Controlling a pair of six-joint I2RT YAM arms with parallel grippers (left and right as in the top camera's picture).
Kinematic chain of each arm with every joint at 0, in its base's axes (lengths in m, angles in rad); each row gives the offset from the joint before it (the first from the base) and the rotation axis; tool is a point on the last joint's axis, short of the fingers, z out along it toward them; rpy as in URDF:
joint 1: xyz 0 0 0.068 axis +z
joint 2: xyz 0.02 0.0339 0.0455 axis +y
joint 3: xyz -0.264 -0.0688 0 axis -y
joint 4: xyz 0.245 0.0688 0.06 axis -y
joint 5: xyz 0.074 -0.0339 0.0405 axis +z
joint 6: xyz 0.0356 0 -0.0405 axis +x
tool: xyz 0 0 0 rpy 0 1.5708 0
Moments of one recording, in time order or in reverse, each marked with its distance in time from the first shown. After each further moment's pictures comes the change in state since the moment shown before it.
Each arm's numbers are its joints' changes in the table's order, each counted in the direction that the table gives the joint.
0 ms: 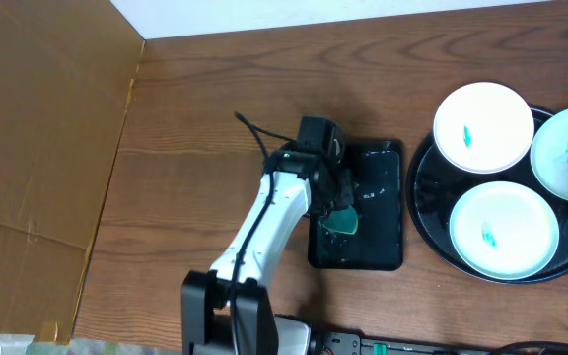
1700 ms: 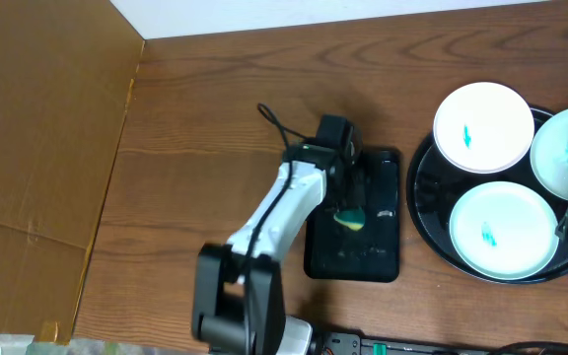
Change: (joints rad) left arm -0.064 0.081 0.038 0.008 0.015 -0.011; right arm 0.001 0.357 0.000 0.091 -0.024 0.014
